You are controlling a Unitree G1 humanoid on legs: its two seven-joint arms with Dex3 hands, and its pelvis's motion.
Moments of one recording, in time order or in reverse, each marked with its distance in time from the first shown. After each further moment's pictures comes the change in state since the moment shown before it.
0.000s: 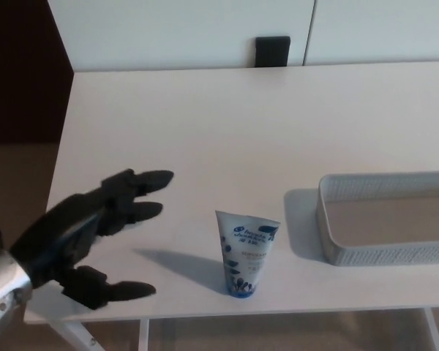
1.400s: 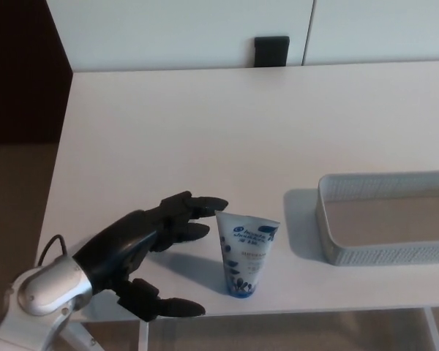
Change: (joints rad) left_arm -0.051 -0.132 -0.130 0.061 0.142 0.009 0.032; right_arm -0.006 0.009 0.013 -0.001 -0.002 0.010 0.011
